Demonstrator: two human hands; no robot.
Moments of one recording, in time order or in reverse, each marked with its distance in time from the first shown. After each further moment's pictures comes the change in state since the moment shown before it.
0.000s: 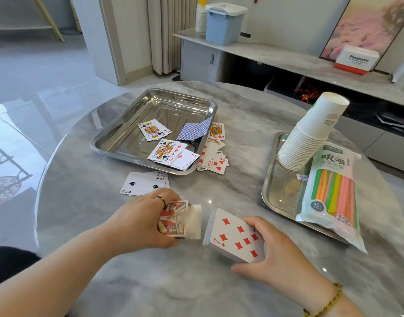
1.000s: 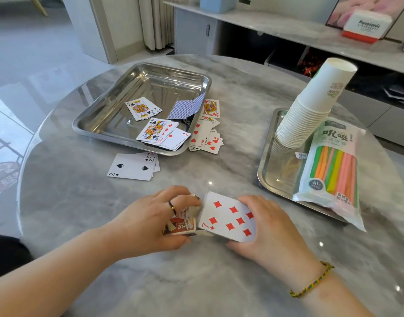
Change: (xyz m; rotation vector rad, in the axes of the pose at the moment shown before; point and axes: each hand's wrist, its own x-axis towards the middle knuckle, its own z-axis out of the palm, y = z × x) left_hand -0.005 0.023 0.027 -0.025 -0.078 0.246; right_hand 0.006 0.009 0.006 -0.338 0.093 -0.036
